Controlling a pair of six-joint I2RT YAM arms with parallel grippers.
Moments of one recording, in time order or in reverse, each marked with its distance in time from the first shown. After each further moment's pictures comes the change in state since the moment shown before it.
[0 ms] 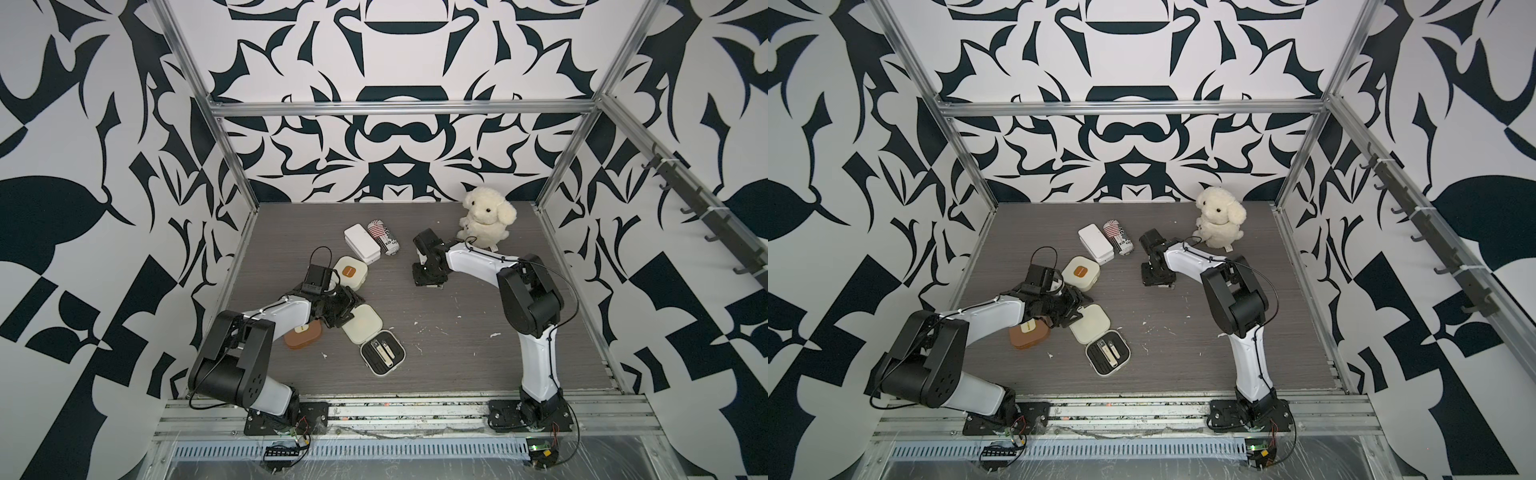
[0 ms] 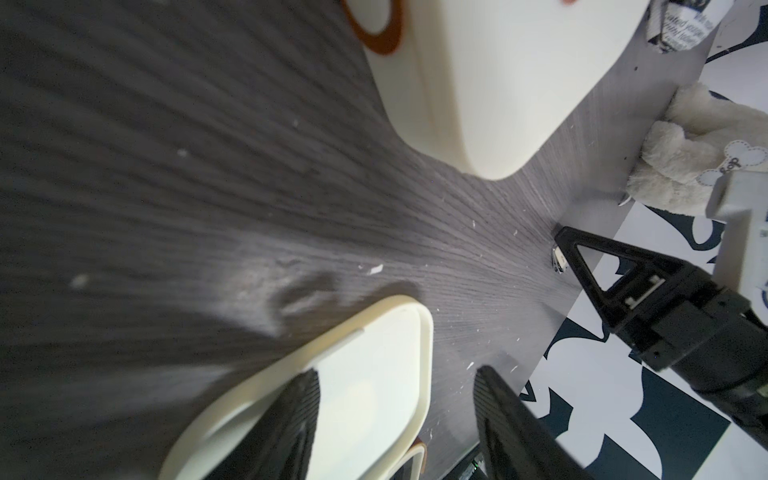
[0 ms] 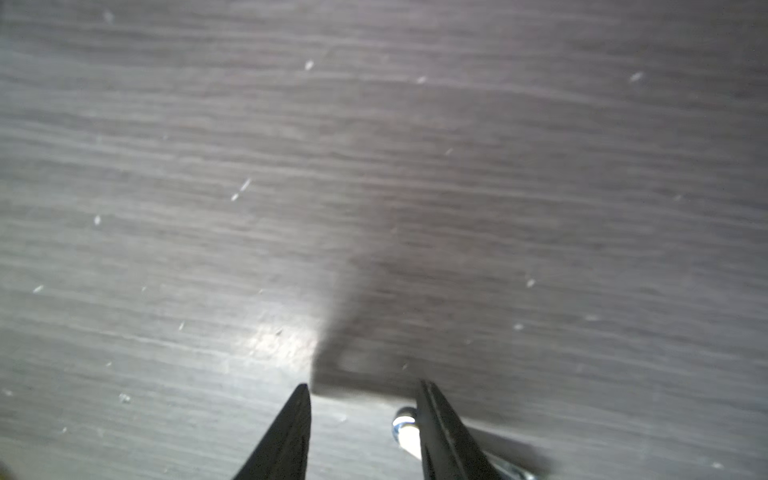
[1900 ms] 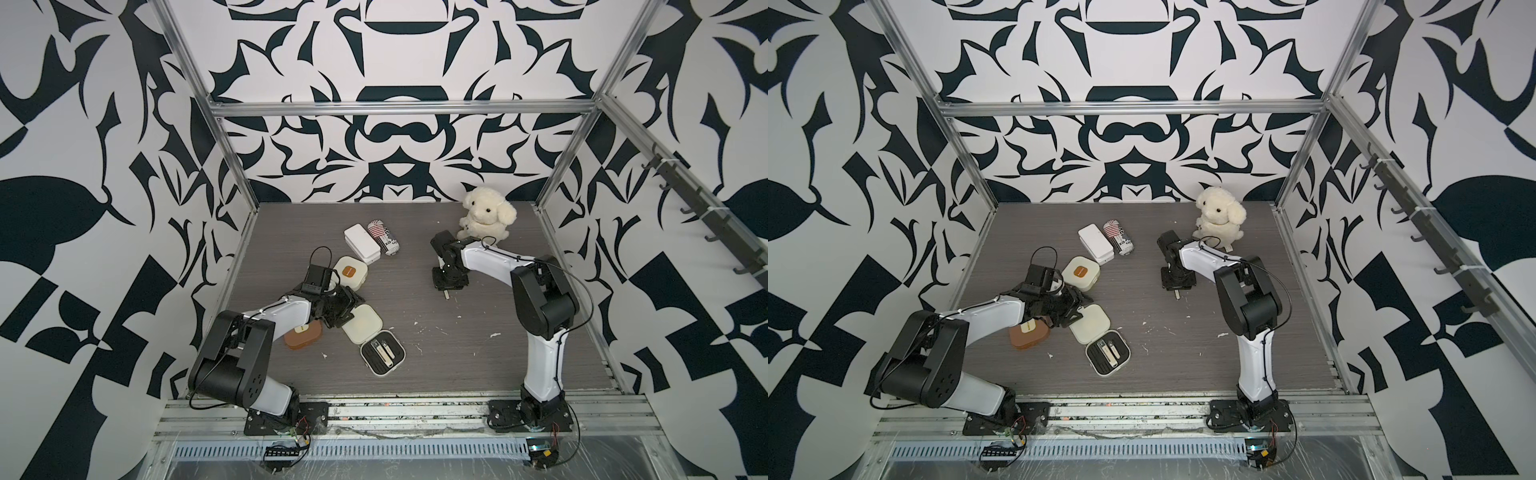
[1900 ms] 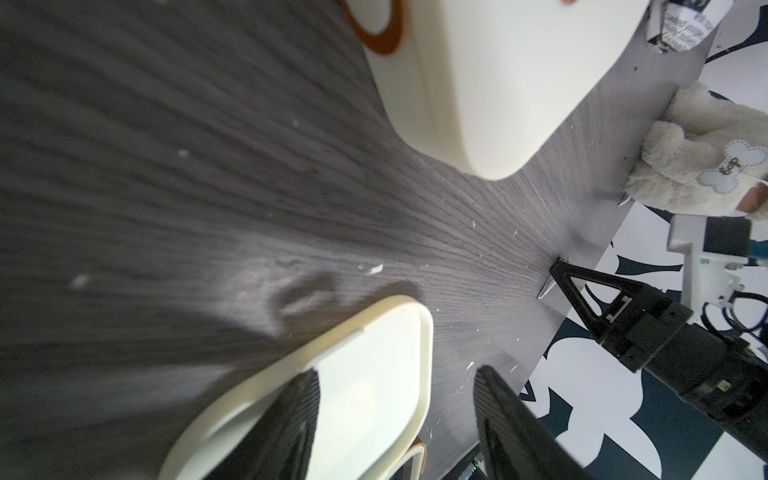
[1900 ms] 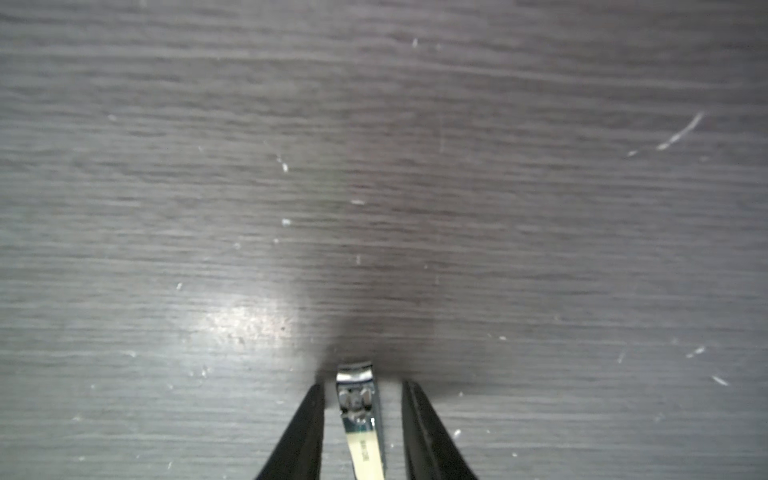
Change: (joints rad) left arm 0.000 0.000 0.000 0.000 0.001 0.000; right arm -0.127 -0.054 -0.060 -0.141 0.064 -0.054
